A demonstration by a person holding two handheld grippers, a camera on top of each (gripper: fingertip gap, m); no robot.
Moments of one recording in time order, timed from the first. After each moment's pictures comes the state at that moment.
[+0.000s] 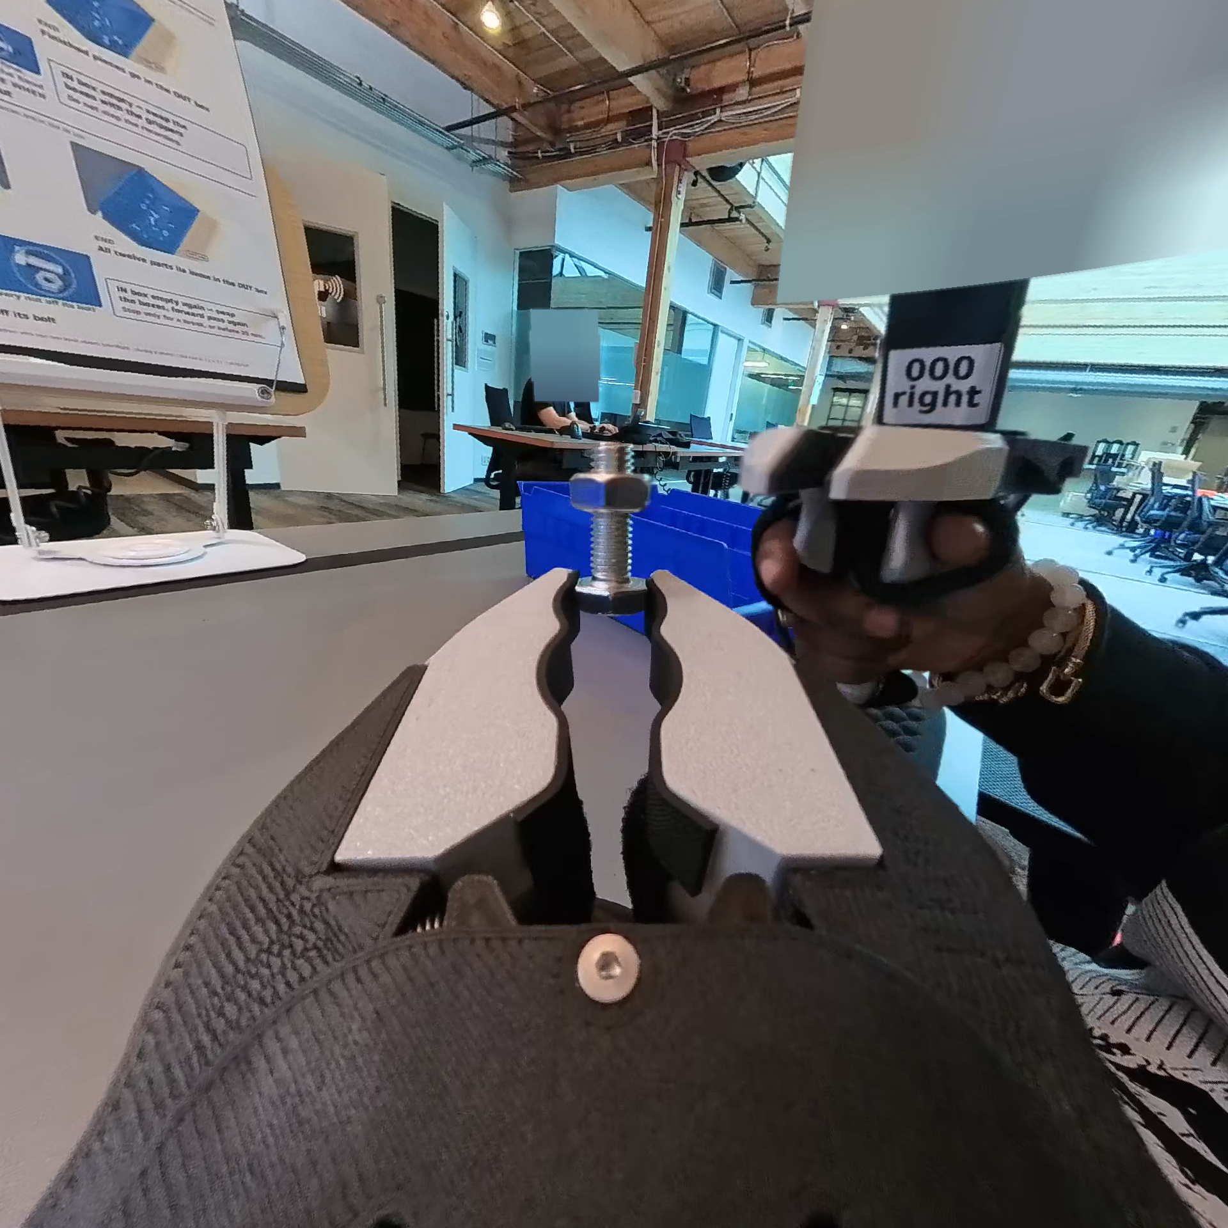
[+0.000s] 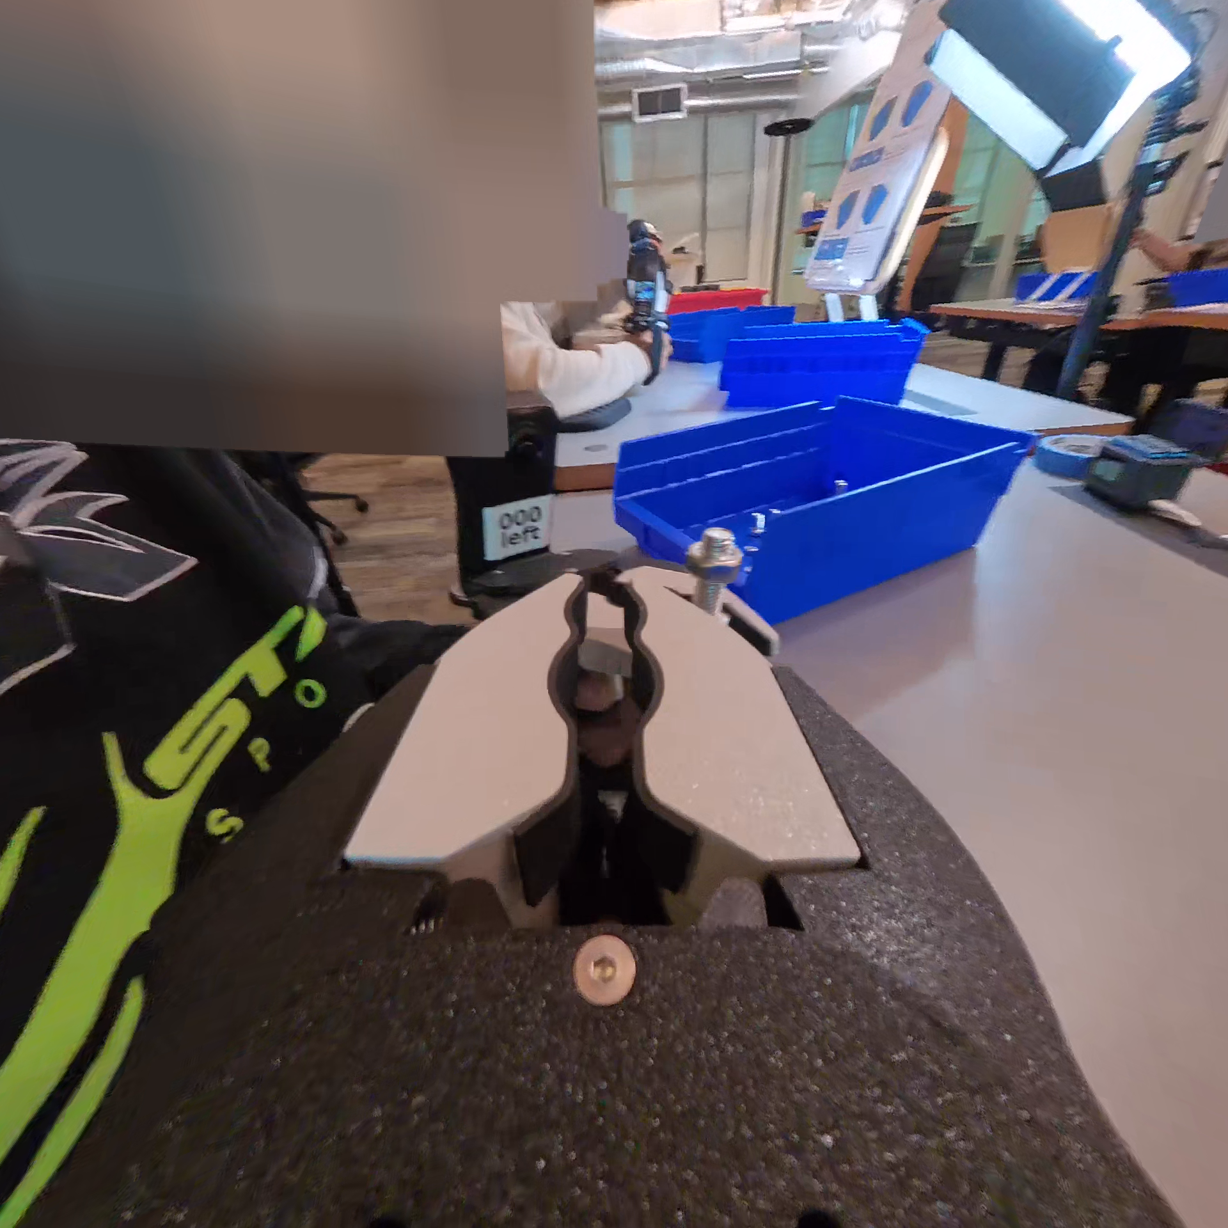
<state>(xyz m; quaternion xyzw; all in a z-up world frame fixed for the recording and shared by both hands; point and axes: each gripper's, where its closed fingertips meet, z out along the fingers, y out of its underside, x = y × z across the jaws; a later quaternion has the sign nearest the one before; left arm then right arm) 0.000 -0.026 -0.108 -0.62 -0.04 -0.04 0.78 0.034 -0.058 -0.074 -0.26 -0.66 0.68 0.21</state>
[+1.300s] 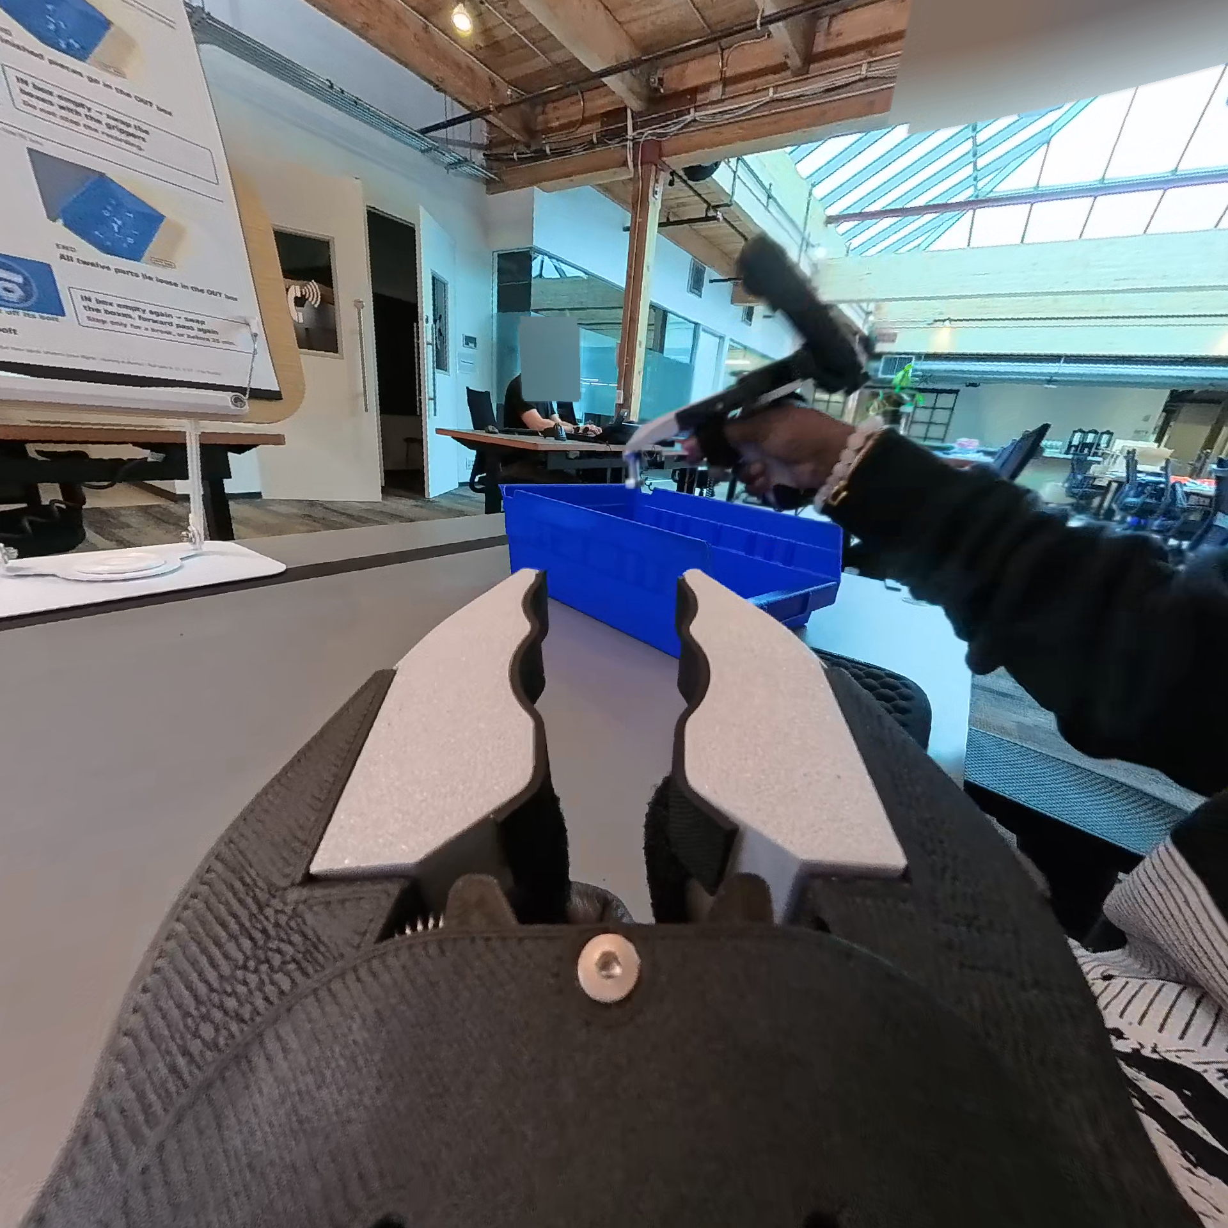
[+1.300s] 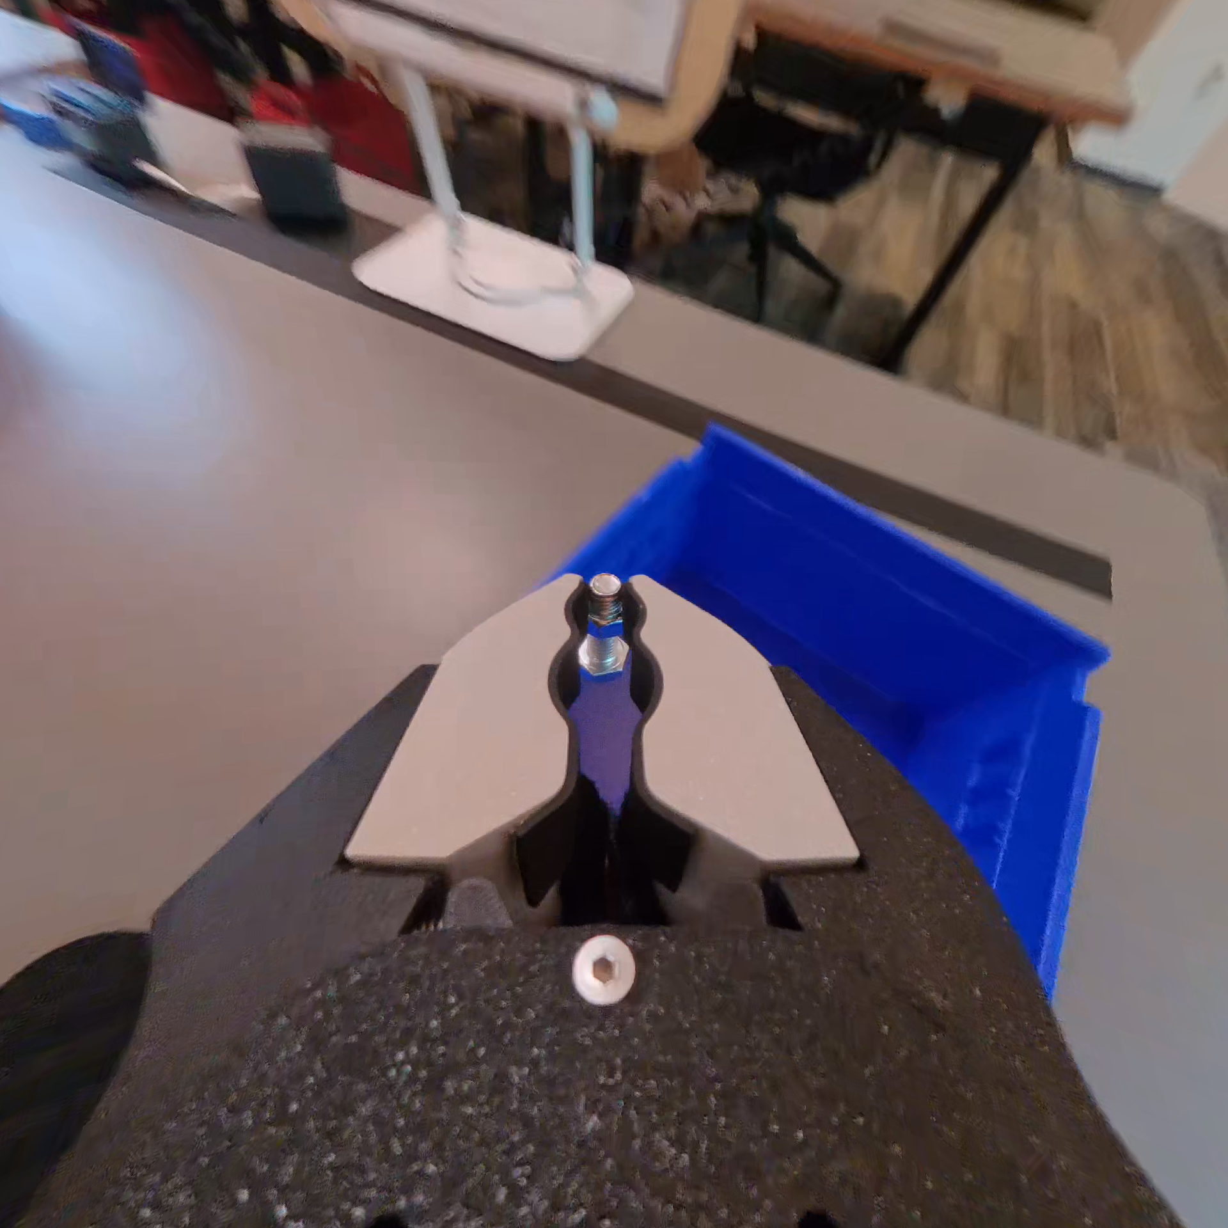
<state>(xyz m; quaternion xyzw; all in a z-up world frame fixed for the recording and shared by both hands) 0.007 -0.023 -0.108 -0.62 -0.03 -0.04 0.78 0.025 0.306 -0.089 -0.65 -0.55 0.29 0.44</state>
